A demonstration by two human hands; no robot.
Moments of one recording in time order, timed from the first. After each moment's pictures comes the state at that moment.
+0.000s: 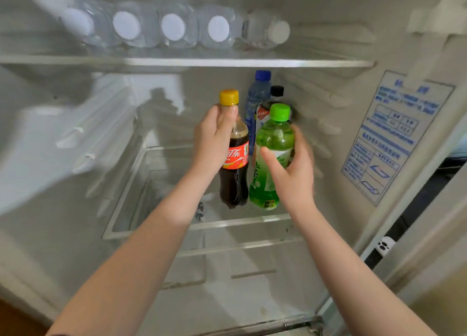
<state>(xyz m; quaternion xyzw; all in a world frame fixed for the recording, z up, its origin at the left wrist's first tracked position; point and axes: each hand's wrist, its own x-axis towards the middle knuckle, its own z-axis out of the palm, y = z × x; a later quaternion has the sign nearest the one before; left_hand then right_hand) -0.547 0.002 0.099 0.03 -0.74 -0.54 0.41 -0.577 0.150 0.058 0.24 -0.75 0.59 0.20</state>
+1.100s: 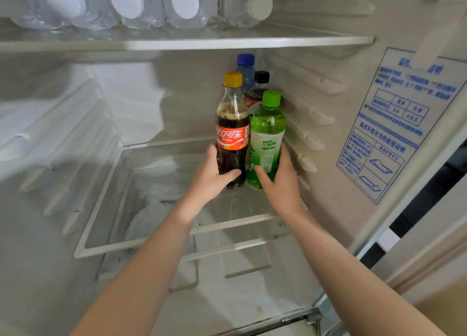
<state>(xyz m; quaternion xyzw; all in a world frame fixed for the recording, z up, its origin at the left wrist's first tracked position) -0.588 -0.014 -0.004 0.04 -0.81 -0.56 0.16 -0.627 0.151 -0.007 0.22 -0.80 0.53 0.15</state>
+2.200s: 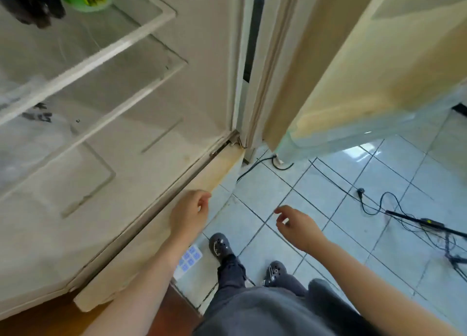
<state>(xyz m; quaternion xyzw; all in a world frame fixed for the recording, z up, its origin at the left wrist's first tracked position) -0.371 0.116 -0.268 0.01 -0.92 -0.36 -0.18 -0.290 0.370 -0.249 -0.13 -0.91 0.28 -0.28</state>
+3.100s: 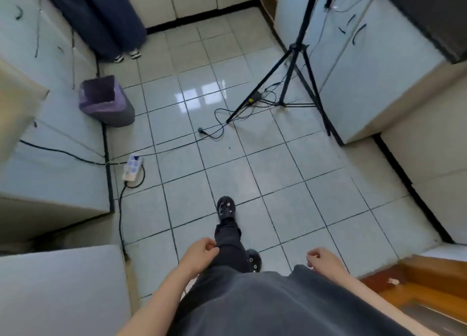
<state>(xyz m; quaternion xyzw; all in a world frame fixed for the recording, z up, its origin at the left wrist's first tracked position) 0.001 0.472 -0.309 -0.36 -0.76 0.00 -0.54 0.317 0.539 -0.325 -0.69 -0.50 0.49 -0.17</state>
